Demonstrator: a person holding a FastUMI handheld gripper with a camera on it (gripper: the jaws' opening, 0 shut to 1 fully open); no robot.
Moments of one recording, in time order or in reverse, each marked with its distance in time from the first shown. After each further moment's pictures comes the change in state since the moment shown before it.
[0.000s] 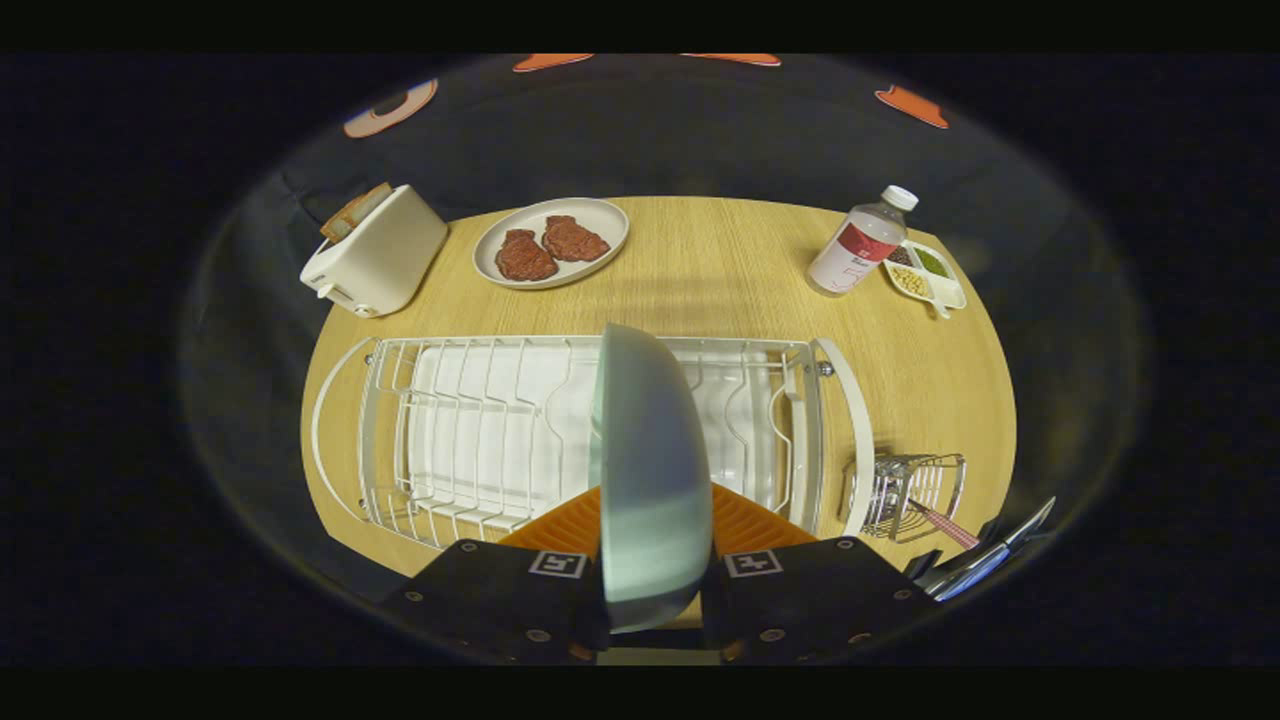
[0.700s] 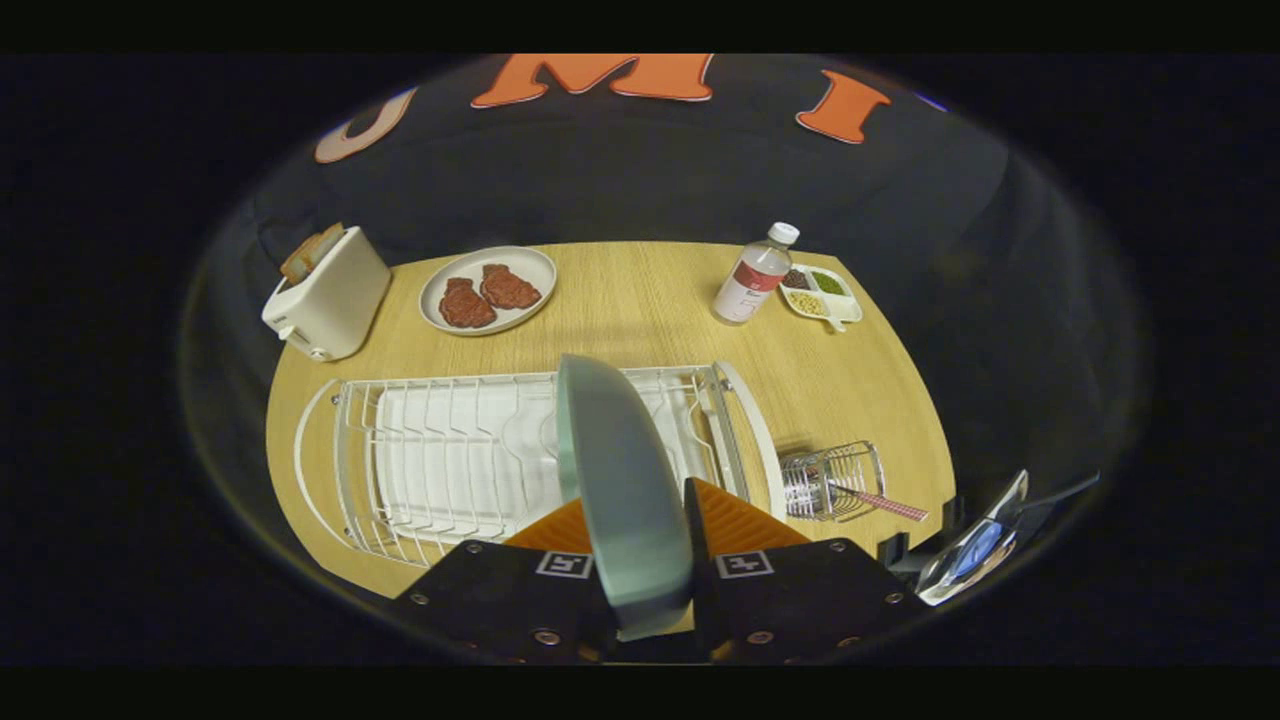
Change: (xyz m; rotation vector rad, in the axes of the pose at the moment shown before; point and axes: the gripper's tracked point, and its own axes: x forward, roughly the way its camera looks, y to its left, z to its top) arm -0.052 -0.025 0.006 0.122 -0.158 -0.184
